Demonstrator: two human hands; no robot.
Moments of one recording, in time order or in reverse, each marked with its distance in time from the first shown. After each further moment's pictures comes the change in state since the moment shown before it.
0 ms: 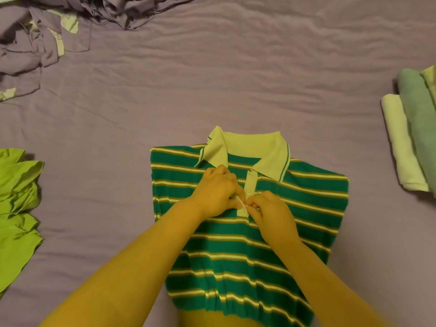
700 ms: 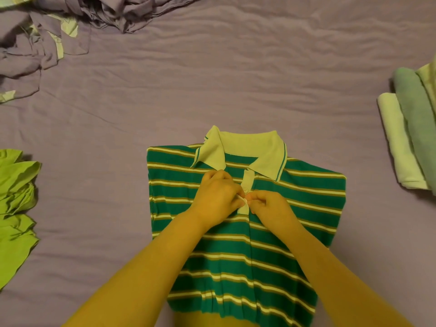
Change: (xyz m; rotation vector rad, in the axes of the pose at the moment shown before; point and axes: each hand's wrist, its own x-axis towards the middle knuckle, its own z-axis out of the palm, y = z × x) left_hand -0.005 0.019 0.015 -0.007 0.179 -0.140; right_hand 0.005 -0.009 -0.023 0.413 -0.158 0.267
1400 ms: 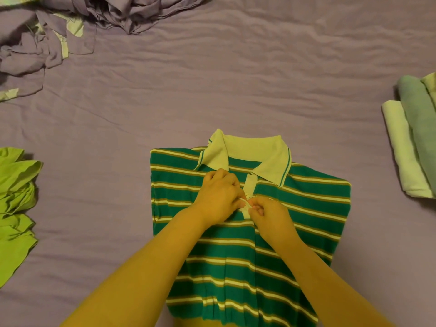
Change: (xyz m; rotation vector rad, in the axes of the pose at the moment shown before) left_hand 0.007 -0.012 0.000 0.019 -0.048 0.047; right_hand 0.001 0.004 0.015 -0.198 0.098 -0.059
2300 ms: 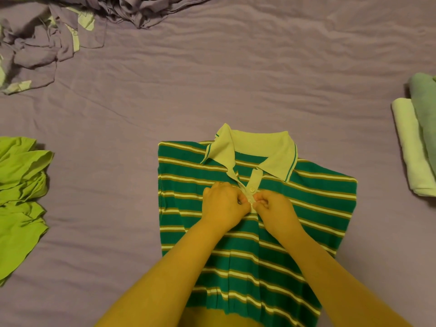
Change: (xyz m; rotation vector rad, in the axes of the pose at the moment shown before) left_hand -0.016 0.021 0.023 -0.244 0.138 -0.387; right_hand 0.000 0.000 0.000 0.018 -0.011 0.009
